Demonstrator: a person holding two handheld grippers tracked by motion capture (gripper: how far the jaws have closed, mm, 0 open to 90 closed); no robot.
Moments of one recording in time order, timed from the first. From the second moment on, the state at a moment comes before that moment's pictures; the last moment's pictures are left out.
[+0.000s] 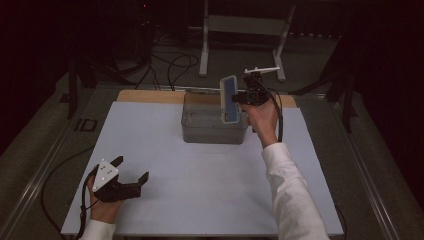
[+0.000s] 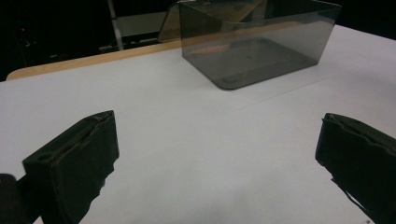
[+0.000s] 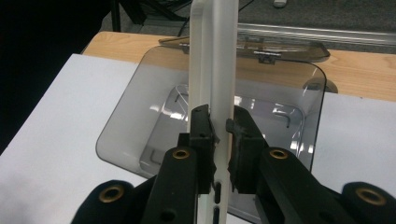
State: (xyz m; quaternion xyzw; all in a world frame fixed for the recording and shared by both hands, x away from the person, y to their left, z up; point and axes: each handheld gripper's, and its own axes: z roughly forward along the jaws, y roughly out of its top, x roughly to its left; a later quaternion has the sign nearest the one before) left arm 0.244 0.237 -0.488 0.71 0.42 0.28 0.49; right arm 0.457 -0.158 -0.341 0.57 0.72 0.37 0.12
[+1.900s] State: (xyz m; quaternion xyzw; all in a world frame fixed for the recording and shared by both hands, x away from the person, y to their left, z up) left arm 0.244 0.237 -0.488 0.71 0.42 0.28 0.49; right arm 0.484 -0.173 -0.363 0.61 0.70 0.34 0.13
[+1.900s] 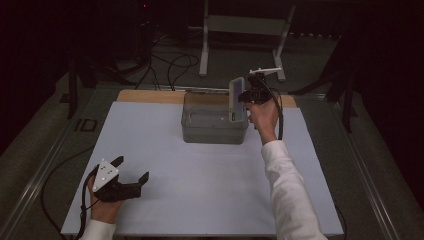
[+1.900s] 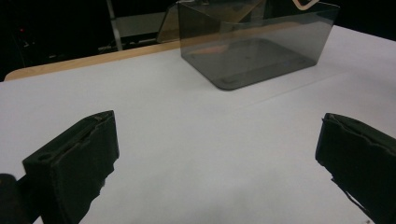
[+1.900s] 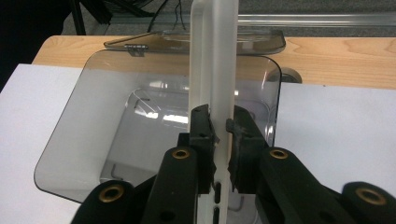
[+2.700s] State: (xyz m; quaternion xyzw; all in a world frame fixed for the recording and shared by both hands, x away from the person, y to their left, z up) left arm 0.244 0.237 -0.488 0.71 0.41 0.28 0.49; right arm 0.492 -0.171 -0.378 0.63 0.70 0.31 0.14
